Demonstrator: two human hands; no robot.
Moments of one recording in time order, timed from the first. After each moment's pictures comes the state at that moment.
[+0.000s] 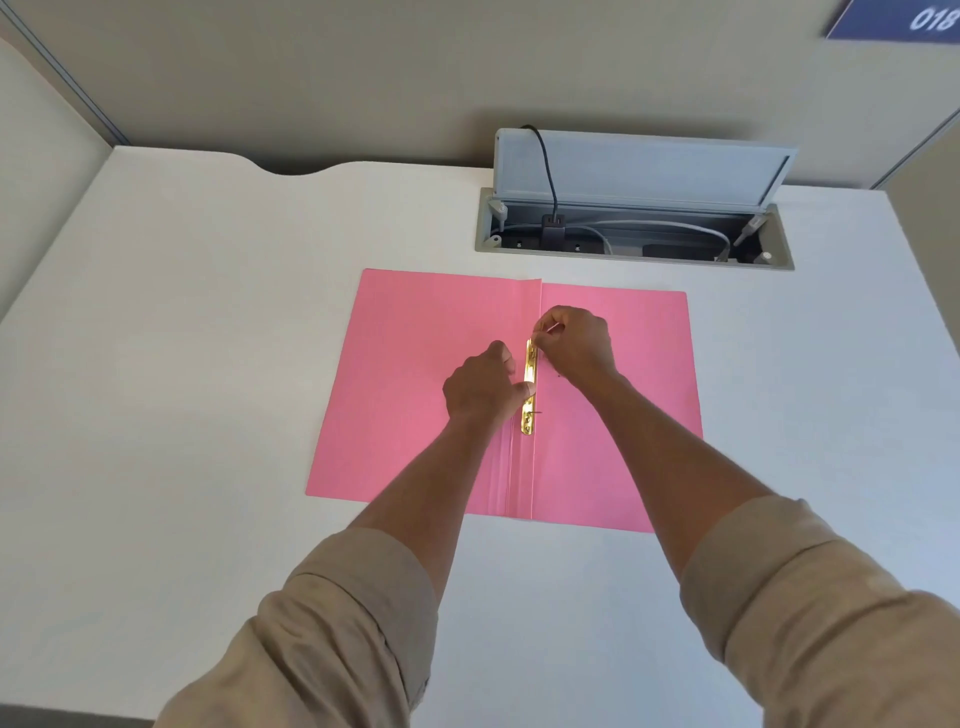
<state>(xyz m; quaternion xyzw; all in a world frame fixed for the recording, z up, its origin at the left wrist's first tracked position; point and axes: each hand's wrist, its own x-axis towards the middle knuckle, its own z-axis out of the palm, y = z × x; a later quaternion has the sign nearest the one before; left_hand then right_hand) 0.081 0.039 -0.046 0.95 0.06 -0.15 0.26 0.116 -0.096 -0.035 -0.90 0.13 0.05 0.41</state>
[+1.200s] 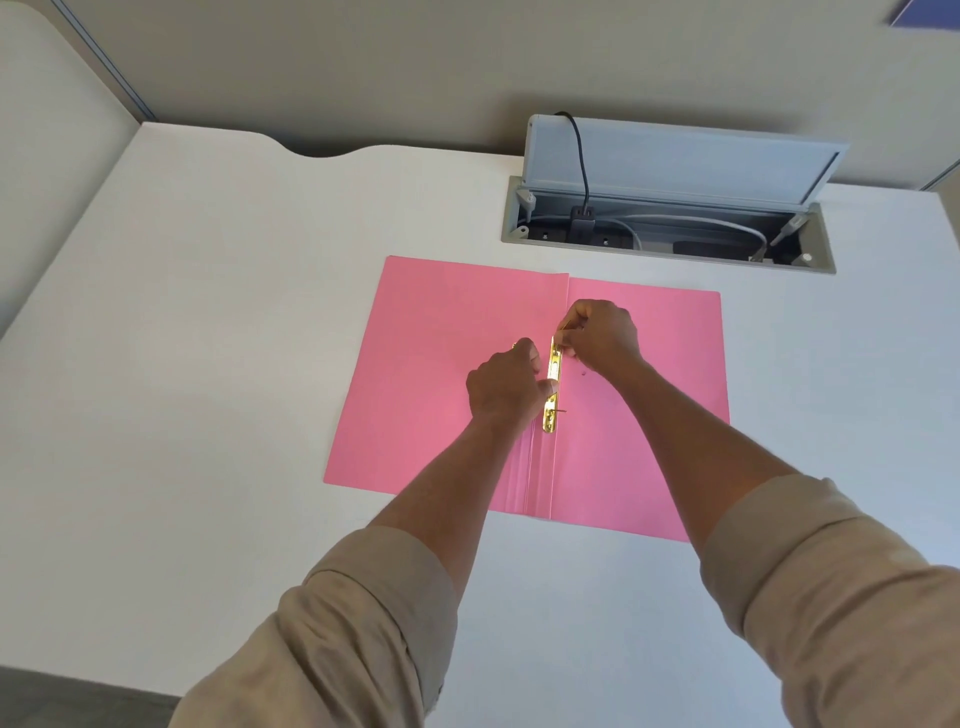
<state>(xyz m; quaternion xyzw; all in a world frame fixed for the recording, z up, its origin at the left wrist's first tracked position) 0.080 0.042 -0.050 0.96 0.02 -0.13 0.25 0.134 -0.097 -0.042 -0.92 0.12 0.10 0.36</state>
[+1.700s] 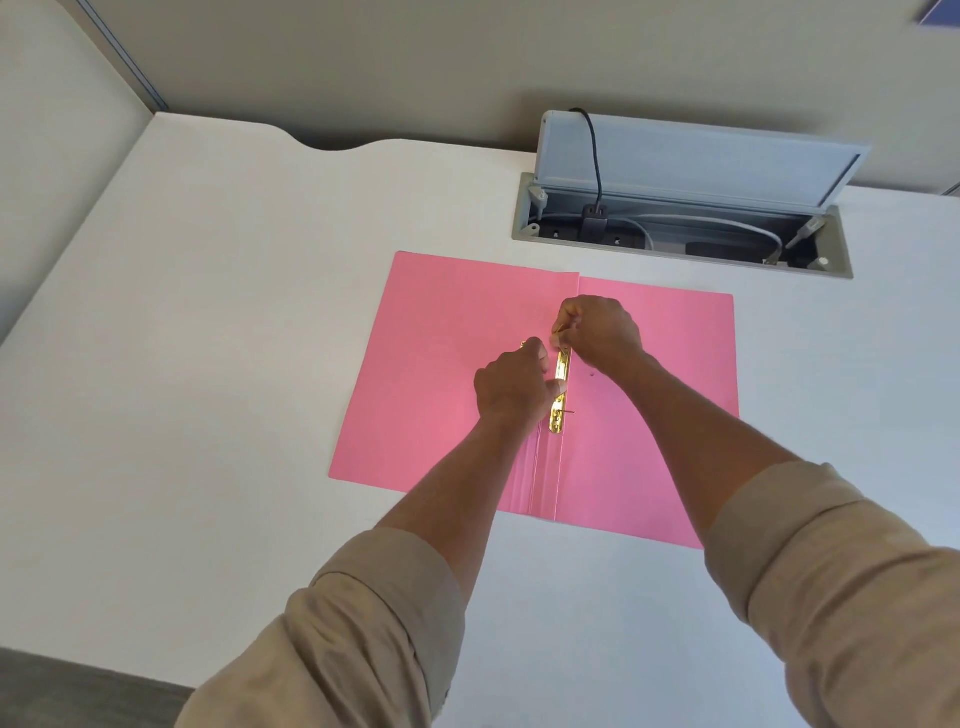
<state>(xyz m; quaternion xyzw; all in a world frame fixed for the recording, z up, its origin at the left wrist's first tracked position) 0.080 0.041 -0.053 0.96 0.02 -0.13 0.23 0.145 -0.087 -0.044 -0.95 0.04 0.12 0.29</state>
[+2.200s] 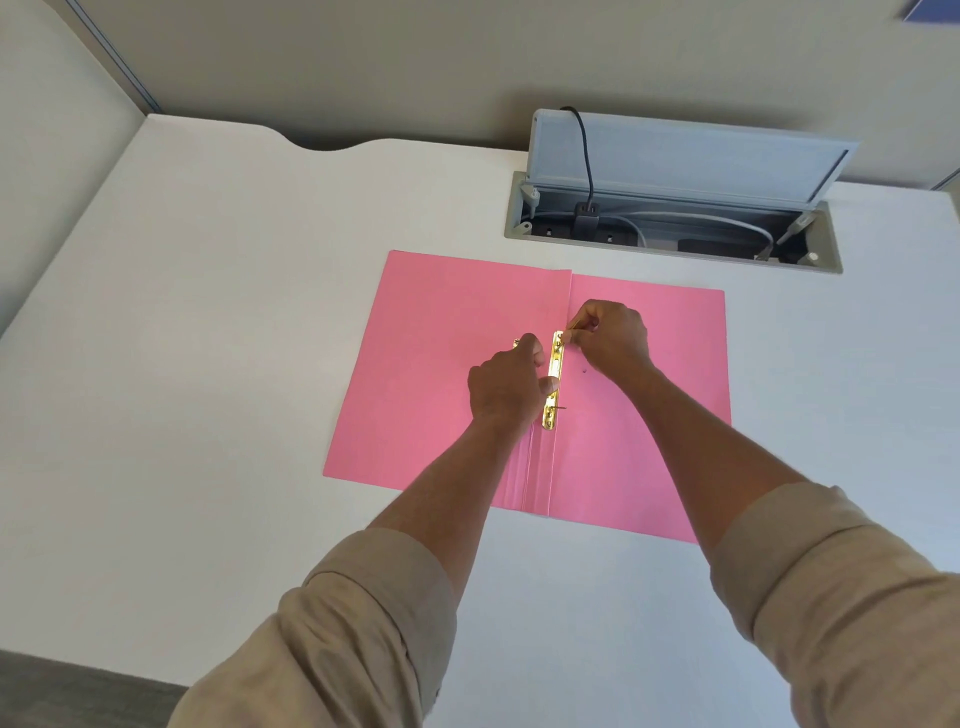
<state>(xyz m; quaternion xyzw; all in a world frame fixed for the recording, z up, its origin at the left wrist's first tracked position) 0.075 0.040 -0.056 0.97 0.00 -0.10 0.23 0.130 -0.110 -0.054 -0.92 0.09 0.07 0.37</state>
